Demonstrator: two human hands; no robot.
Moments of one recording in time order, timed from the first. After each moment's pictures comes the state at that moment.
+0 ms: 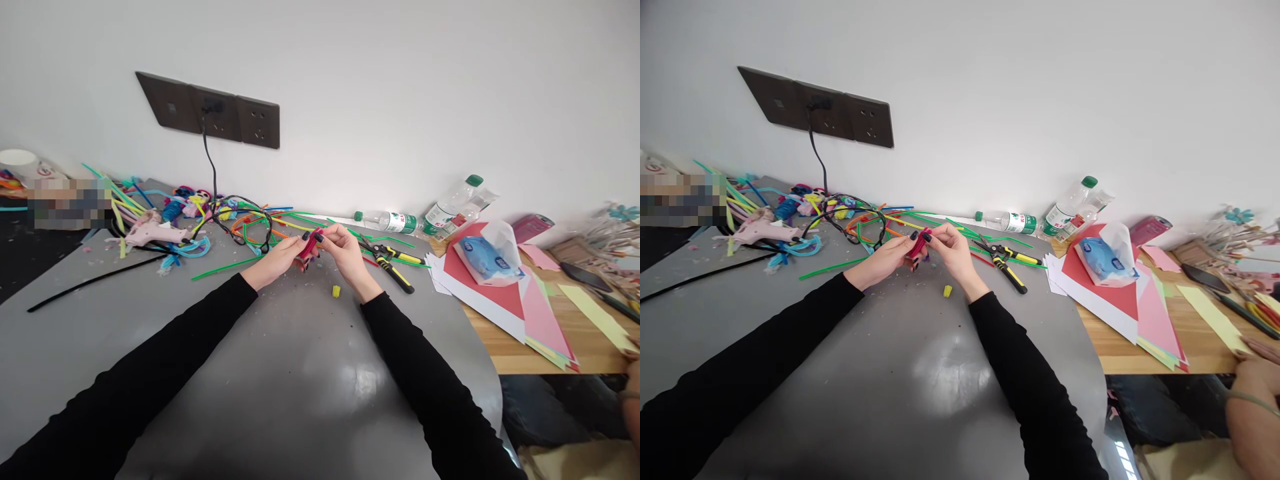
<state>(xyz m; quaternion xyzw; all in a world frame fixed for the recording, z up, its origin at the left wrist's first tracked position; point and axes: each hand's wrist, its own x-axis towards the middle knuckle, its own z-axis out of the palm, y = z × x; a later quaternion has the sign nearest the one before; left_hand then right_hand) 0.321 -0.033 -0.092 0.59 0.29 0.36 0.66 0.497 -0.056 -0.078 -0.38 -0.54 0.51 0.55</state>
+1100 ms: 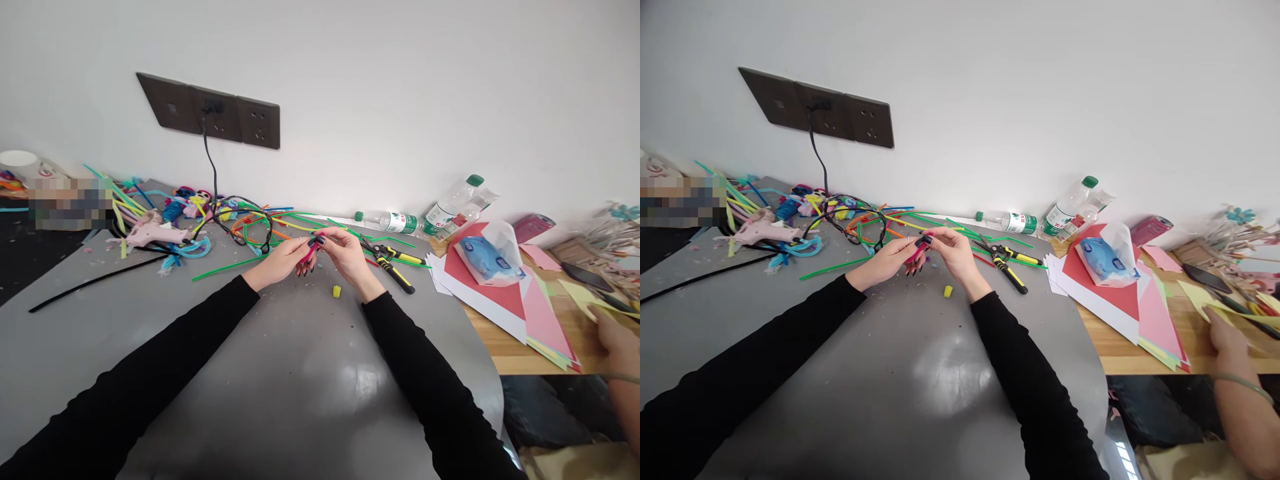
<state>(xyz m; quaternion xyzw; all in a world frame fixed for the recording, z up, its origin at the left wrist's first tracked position) 0.317 -0.039 -0.078 0.71 0.25 0.31 0.58 0.501 -0.052 -0.081 -0.36 -0.52 0.53 0.56</state>
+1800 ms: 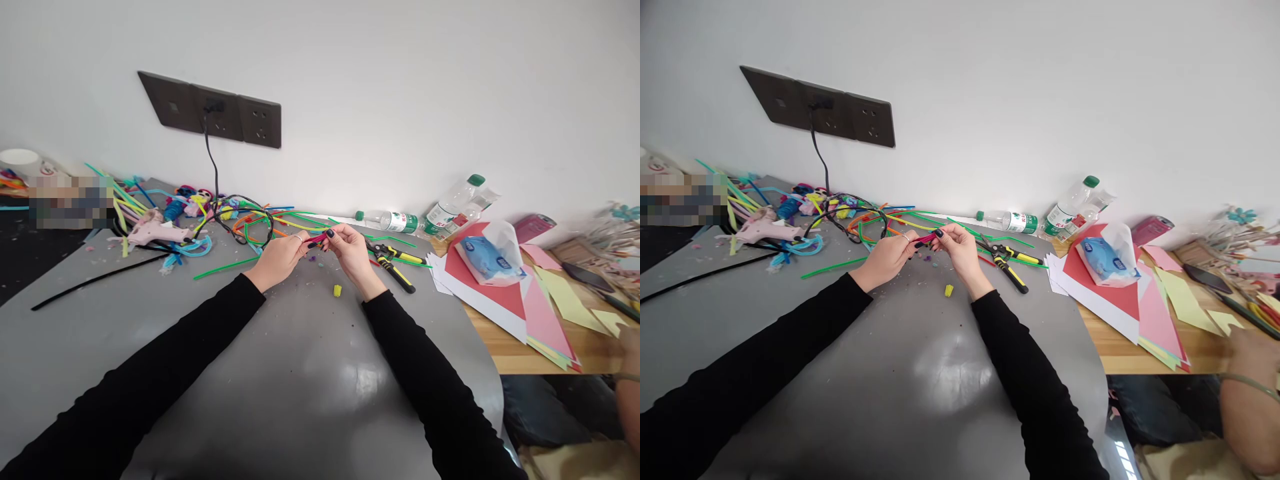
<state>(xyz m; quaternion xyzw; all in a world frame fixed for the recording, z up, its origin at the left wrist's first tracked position) 0.311 -0.037 -0.081 0.86 0.41 0.26 0.13 0.506 -0.048 -0.083 -0.36 -0.48 0.53 0.60</state>
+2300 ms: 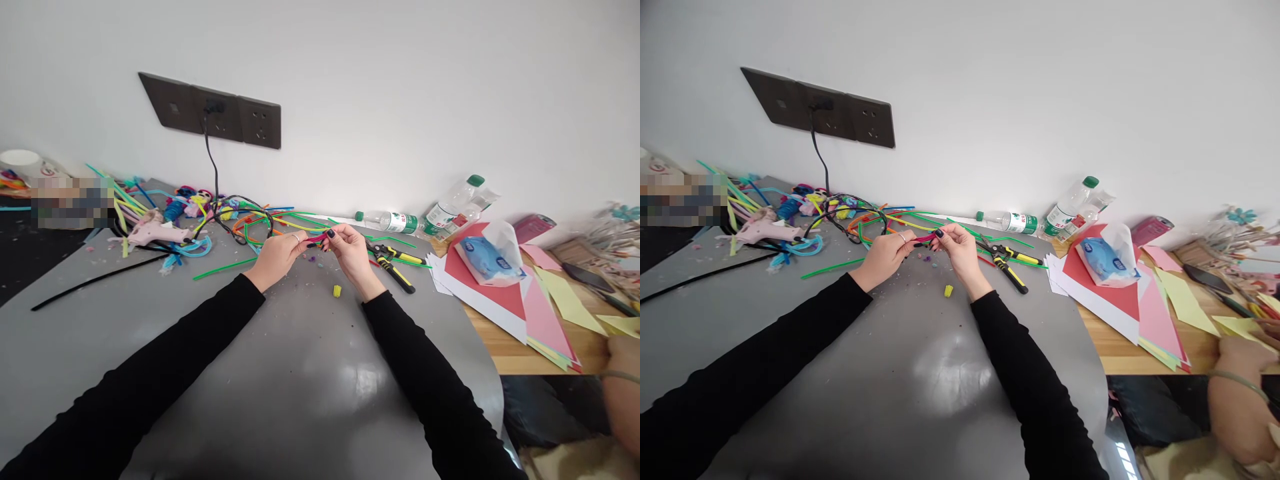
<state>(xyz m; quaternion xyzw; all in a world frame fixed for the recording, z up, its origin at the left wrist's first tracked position) 0.310 -0.031 -0.090 0.85 0.36 0.37 0.12 0.503 -0.049 -0.081 -0.35 -0.48 0.52 0.61</state>
